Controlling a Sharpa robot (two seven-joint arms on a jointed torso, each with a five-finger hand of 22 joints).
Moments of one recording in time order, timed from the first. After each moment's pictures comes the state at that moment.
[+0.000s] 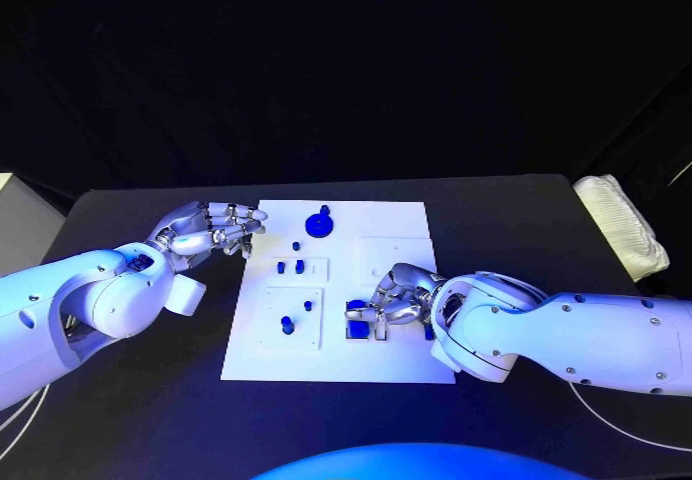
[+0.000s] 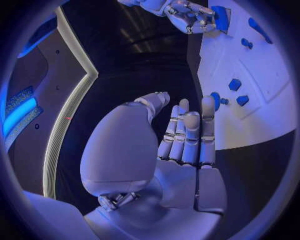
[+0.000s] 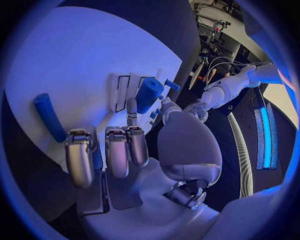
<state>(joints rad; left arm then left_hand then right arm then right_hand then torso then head) 1.17 -0.95 -0.03 1.52 -0.19 -0.09 0.25 1.42 -0.23 0.48 0.16 0.31 0.85 0.18 0.25 0.38 0.95 0.12 0.50 0.29 1.04 0.06 1.39 0.66 0.17 0.84 0.16 1.00 0.78 1.14 -0.90 -0.18 1.87 -1.10 -0.46 -0.56 1.02 -0.15 0.03 0.29 0.09 1.05 0.06 0.41 0.46 1.47 -0.01 1.49 1.31 1.47 -0.07 1.56 1.31 0.01 1.47 0.04 1.56 1.31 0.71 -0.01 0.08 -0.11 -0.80</state>
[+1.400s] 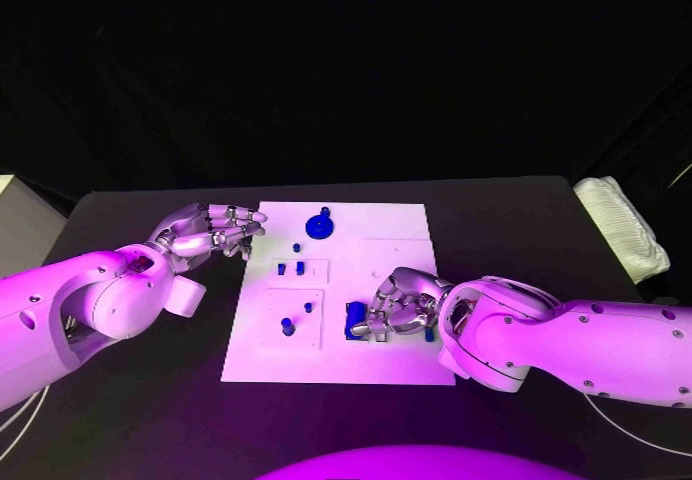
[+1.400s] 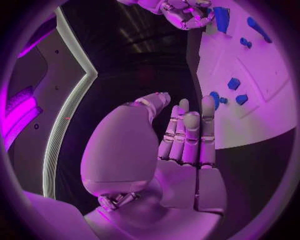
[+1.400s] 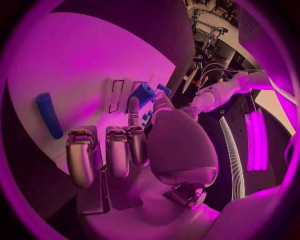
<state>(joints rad) 1.17 -0.95 -0.03 1.51 -0.19 -0.09 0.25 1.42 -0.22 0.48 0.16 0.31 0.85 0.19 0.25 0.38 0.93 0.12 0.51 0.30 1.04 0.06 1.39 0.66 0.17 0.84 0.16 1.00 0.78 1.13 -0.94 -0.18 1.92 -1.14 -0.44 -0.49 1.21 -0.12 -0.07 0.29 0.13 1.07 0.04 0.46 0.49 1.47 -0.02 1.49 1.31 1.47 -0.08 1.56 1.31 0.01 1.47 0.03 1.56 1.31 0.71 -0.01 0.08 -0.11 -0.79</state>
